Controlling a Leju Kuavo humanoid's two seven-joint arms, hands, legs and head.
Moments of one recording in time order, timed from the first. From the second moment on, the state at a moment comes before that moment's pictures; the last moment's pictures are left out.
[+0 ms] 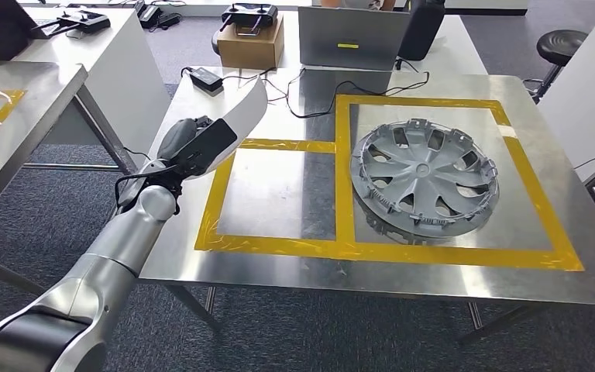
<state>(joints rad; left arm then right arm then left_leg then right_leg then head) -0.88 -0.07 -0.33 -0.34 -0.67 -0.08 -0.55 -0.06 0.13 -1.16 -0.15 1.01 0.05 -0.07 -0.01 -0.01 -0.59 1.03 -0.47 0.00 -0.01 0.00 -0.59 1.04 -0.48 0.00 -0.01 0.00</state>
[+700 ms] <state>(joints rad) -0.88 -0.22 -0.39 -0.32 -0.66 -0.13 -0.56 -0.06 0.13 -1.16 -0.16 1.03 0.05 -0.06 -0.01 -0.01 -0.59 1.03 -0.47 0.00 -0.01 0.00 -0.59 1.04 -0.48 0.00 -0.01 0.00</state>
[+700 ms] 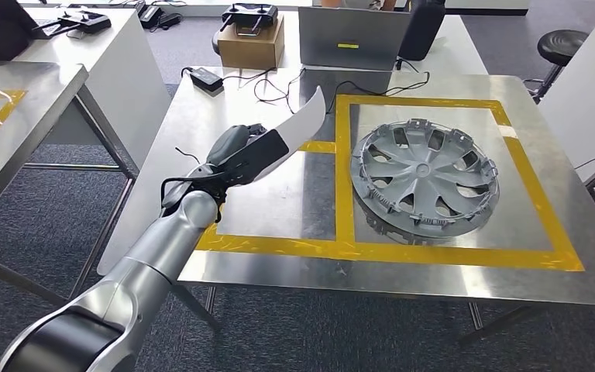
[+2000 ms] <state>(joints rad) -0.87 -0.22 -0.42 -0.30 -0.62 -0.12 -0.53 -0.06 0.12 -1.16 -0.16 1.04 0.05 -0.06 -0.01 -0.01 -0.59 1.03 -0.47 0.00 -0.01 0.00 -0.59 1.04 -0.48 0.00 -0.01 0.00</state>
